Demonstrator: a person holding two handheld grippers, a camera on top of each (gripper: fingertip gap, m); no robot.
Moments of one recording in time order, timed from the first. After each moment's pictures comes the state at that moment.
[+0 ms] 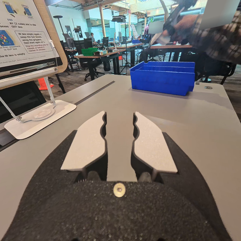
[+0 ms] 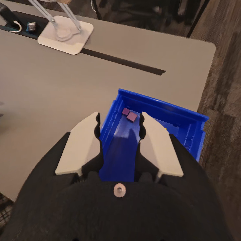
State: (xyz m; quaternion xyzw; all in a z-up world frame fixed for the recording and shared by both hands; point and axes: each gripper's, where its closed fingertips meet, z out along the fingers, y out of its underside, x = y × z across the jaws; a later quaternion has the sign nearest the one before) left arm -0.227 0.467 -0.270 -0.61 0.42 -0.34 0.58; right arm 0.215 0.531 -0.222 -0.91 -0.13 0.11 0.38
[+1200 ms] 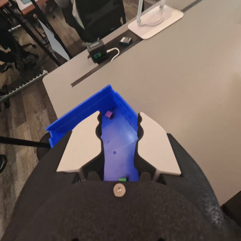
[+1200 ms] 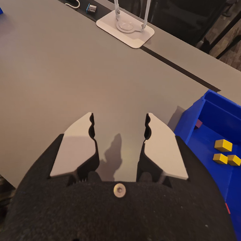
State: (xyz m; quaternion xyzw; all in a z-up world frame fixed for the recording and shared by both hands) left arm -0.627 0.485 -0.223 -0.82 0.33 -0.06 0.45; right arm 0.032 0.424 -0.263 -0.86 -0.25 0.08 0.44
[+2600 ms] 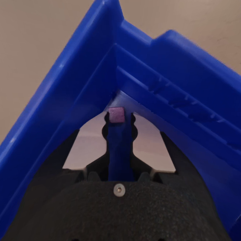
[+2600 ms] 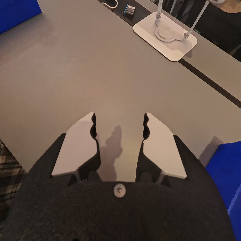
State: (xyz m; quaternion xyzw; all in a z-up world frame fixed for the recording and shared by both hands) left arm -0.625 0.584 -0.405 -0.84 0.48 -0.13 0.22; right arm -0.075 0.440 -0.259 -0.86 -0.32 0.12 0.39
